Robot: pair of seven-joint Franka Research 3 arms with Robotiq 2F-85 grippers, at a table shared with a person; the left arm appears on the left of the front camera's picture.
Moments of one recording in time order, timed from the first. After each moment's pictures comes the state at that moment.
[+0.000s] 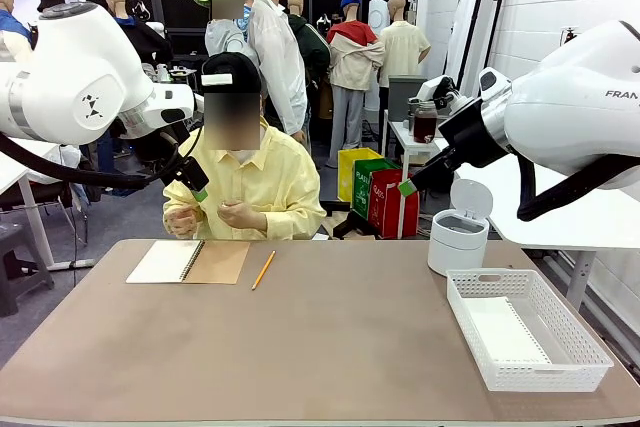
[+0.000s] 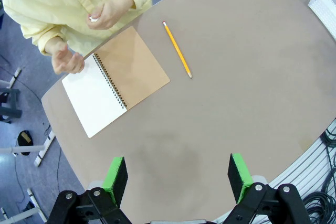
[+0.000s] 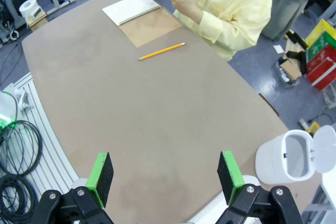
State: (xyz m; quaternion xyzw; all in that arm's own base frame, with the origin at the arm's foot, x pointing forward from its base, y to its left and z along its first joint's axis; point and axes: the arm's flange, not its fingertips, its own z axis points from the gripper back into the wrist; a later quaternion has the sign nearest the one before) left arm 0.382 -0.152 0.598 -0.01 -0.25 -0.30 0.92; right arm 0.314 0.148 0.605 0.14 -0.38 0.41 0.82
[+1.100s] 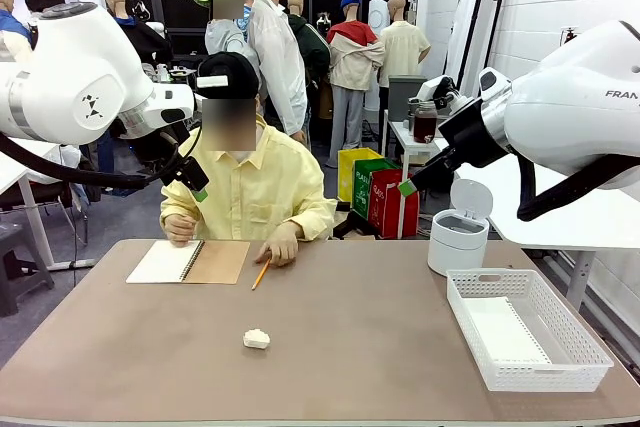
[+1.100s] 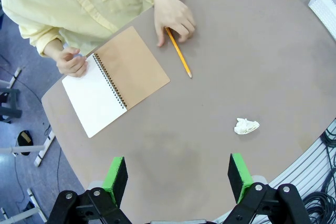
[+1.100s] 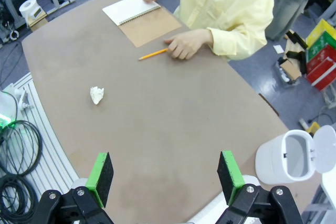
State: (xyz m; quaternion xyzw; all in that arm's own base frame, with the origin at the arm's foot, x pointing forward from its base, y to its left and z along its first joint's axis) left arm 0.382 -0.152 0.598 -0.01 -0.25 -0.30 0.92; right arm 0.314 0.148 0.605 0.14 -0.38 0.41 0.82
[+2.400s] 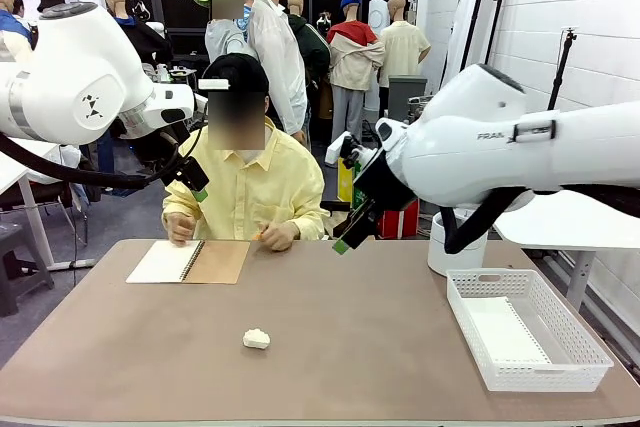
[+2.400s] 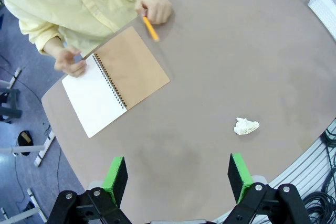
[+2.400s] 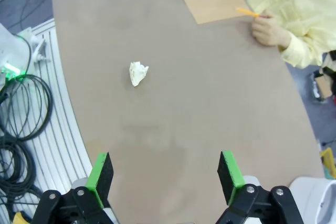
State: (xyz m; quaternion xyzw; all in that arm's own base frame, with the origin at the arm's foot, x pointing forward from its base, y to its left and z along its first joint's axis) left arm 0.382 -0.152 0.598 -0.01 -0.25 -0.30 0.92; right arm 0.316 0.273 0.534 0.13 -0.28 0.55 0.78
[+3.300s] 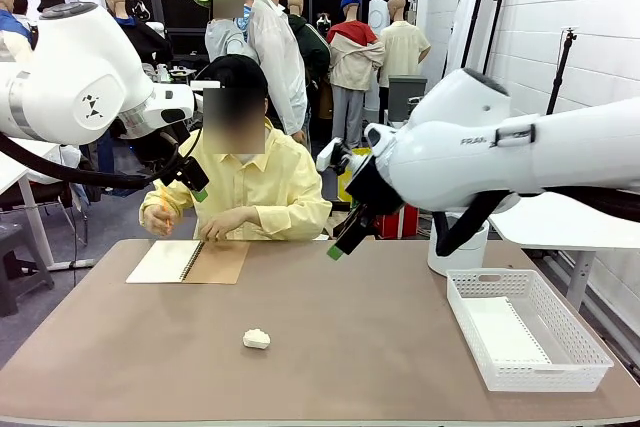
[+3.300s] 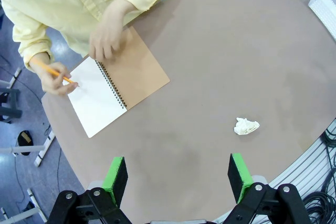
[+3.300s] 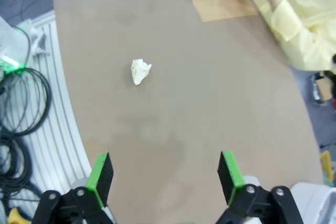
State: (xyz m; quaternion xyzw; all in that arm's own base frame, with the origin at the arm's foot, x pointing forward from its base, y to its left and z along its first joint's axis) left arm 0.382 -0.152 0.598 -0.01 -0.25 -0.30 0.92; right arm 0.317 0.293 0.522 0.12 -0.26 0.56 0.77
